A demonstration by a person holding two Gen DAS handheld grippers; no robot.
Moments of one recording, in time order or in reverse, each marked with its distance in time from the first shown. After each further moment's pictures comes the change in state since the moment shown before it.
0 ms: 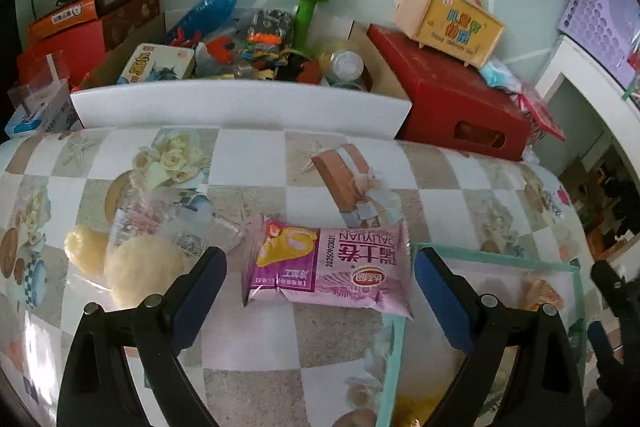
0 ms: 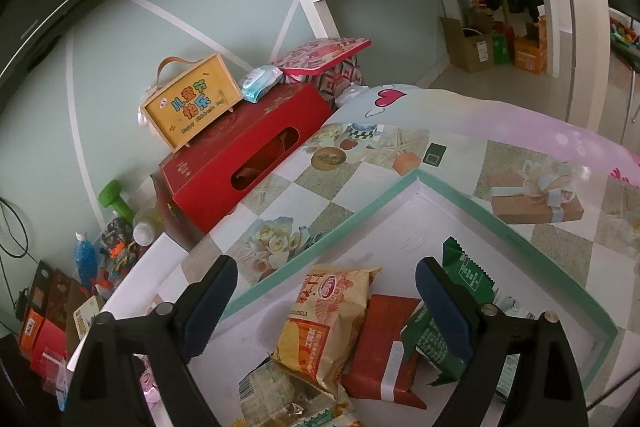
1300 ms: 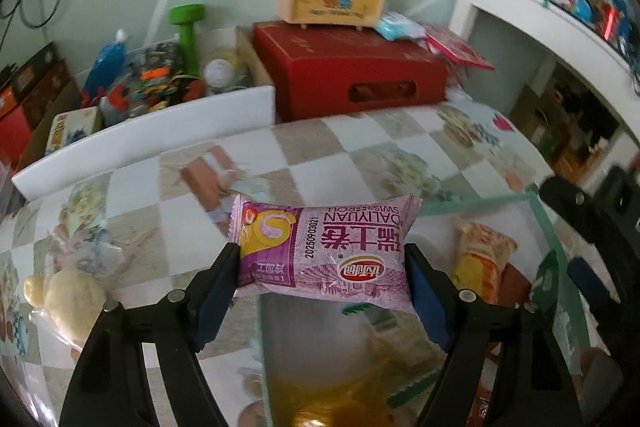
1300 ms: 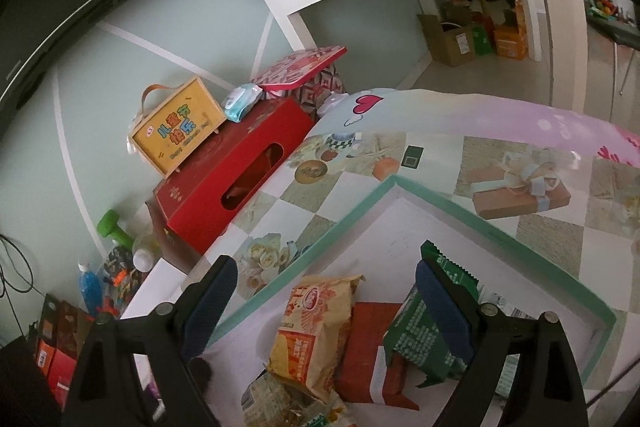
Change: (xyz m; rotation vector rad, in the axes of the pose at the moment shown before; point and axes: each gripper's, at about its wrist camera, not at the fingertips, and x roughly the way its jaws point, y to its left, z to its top) left arm -0.006 -0.095 -0.024 0.316 -0.002 -0.114; right arm -0.006 -0.018 0.005 0.105 -0.035 -0.013
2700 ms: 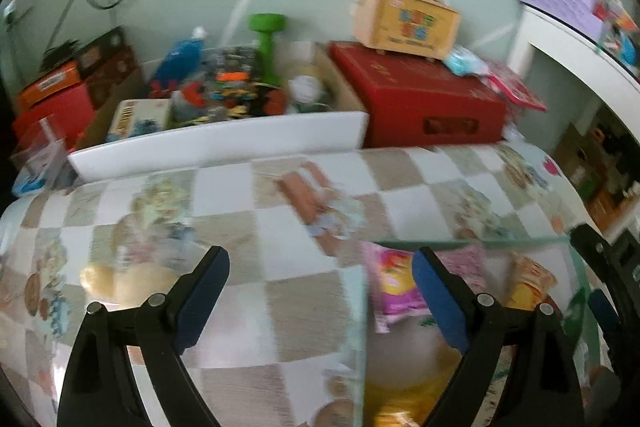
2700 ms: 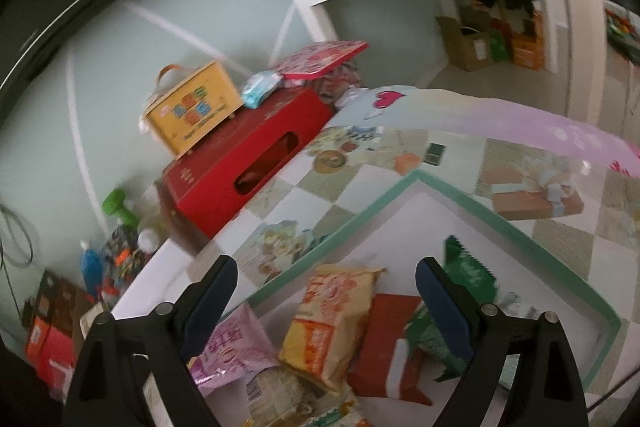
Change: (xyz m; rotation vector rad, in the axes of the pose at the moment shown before) left arm -0.031 0.060 0.006 -0.162 -0.066 0.174; right arm 0.003 0.020 -0.009 -0.099 0.026 0.029
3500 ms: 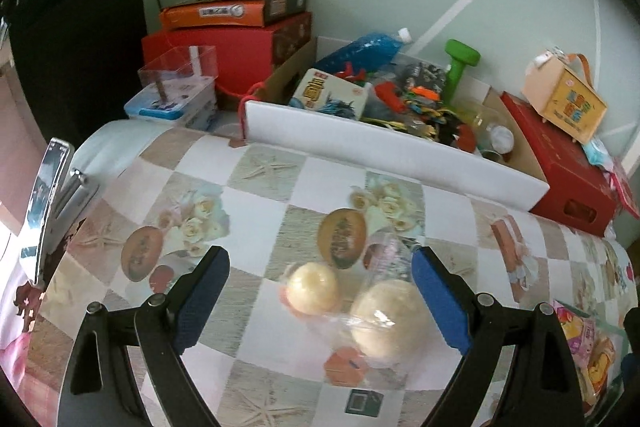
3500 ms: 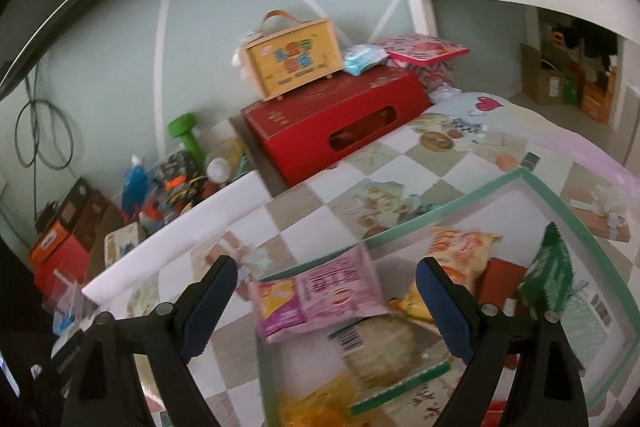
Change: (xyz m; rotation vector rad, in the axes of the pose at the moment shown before) left arm -0.014 0.156 -0.015 -0.345 -0.023 0.286; right arm -0.013 0.081 -0.044 -0.272 0.051 0.149
